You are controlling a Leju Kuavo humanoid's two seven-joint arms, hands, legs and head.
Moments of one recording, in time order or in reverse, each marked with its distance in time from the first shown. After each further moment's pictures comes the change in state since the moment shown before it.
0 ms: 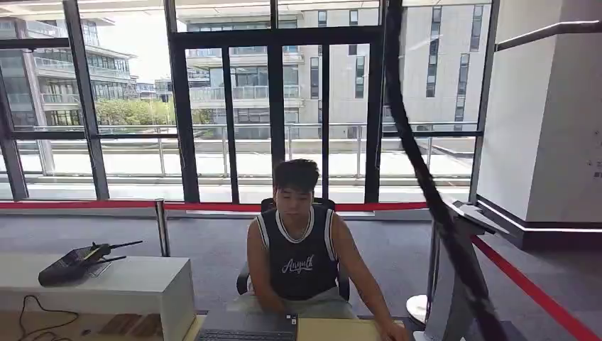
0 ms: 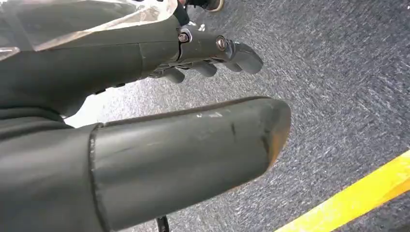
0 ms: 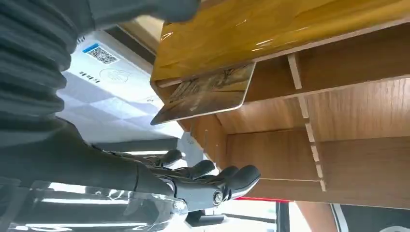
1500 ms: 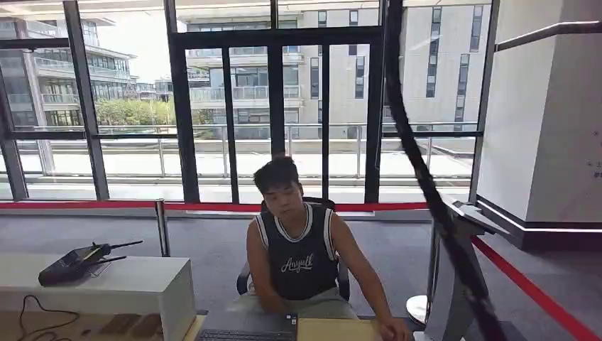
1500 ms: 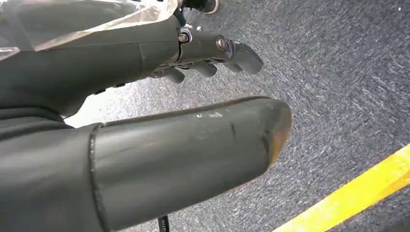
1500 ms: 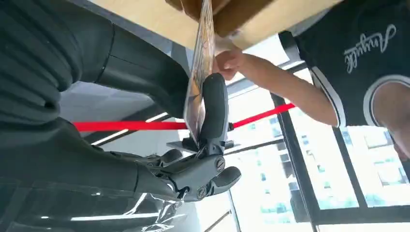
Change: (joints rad) left arm 0.002 -0.004 0.000 0.000 -0.014 0.000 -0.008; right arm -0.056 -0.001 -0.065 -0.236 0.026 -0.128 0.082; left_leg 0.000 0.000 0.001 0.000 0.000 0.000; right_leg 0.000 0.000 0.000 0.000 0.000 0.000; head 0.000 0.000
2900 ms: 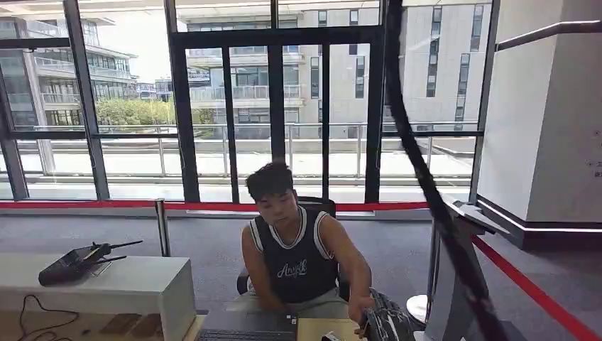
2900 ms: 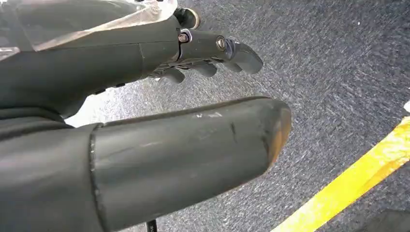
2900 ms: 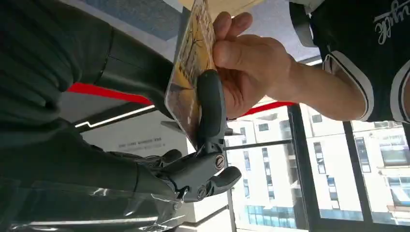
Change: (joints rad) left arm -0.036 -0.005 -0.026 0.001 -0.044 -0.035 -0.018; right arm -0.458 0.155 0.020 0.505 -0.040 0.123 -0.027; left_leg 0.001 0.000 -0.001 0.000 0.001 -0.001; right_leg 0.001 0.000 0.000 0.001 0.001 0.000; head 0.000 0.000
